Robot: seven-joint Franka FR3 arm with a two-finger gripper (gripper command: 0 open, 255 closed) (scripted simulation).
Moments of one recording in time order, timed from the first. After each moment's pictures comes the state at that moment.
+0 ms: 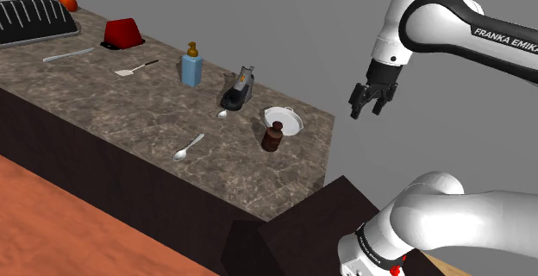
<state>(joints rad) 0.01 -0.80 -0.07 -2.42 -0.11 1.45 0.16</state>
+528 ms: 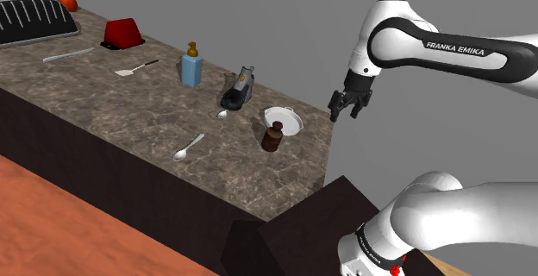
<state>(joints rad) 0.02 -0.66 -0.10 -2.48 -0.11 1.69 0.14</state>
